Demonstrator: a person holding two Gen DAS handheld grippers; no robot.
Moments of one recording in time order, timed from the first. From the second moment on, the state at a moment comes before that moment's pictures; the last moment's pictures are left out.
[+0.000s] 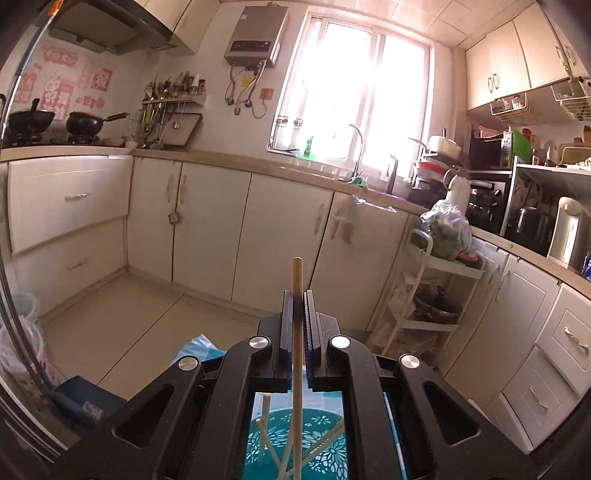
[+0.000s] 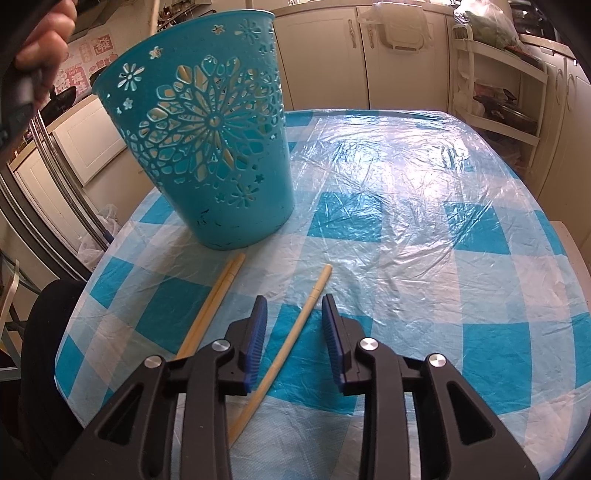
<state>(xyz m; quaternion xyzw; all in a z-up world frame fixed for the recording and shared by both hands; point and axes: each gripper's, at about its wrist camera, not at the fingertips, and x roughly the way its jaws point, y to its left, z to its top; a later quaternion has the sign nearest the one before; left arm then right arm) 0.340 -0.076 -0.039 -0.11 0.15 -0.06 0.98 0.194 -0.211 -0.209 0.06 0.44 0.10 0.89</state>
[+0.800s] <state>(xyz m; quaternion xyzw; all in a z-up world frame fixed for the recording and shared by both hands) 0.249 0.030 -0.145 -0.09 0.25 0.05 0.96 0.194 -0.217 -0.209 0.09 0.43 0.10 0.89</state>
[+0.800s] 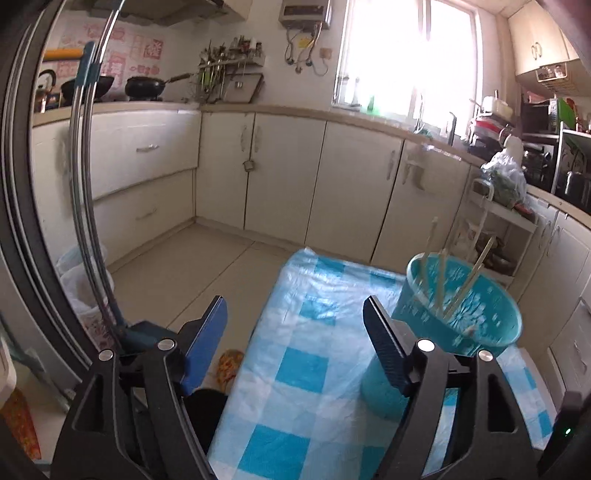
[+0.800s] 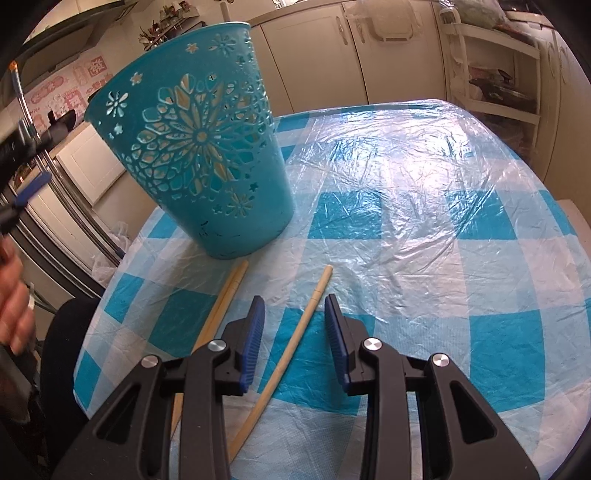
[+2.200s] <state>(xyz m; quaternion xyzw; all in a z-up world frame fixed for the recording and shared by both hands) 0.251 -0.009 -0.219 0.01 0.35 0.00 0.94 0.197 -0.211 -0.206 -0.02 0.48 0.10 0.87</state>
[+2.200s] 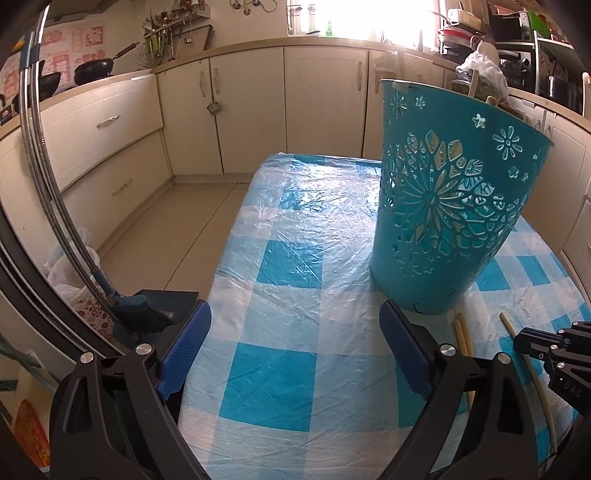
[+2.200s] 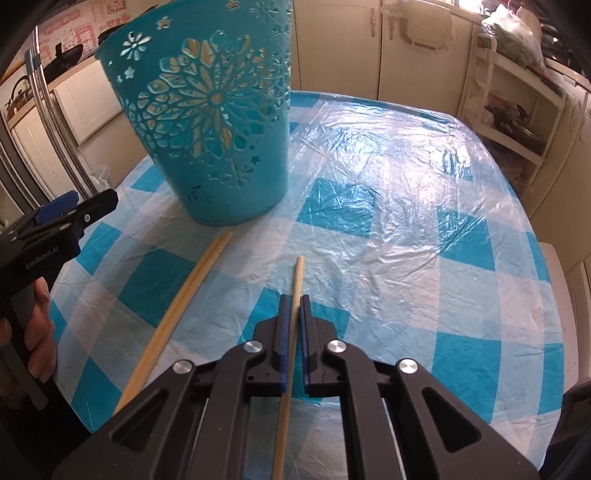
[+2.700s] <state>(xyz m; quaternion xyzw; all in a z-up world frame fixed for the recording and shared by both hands) 0.256 -0.009 -0.224 0.01 0.37 0.00 0.93 0.190 -0.259 -0.121 0.18 0.36 0.17 0.90</state>
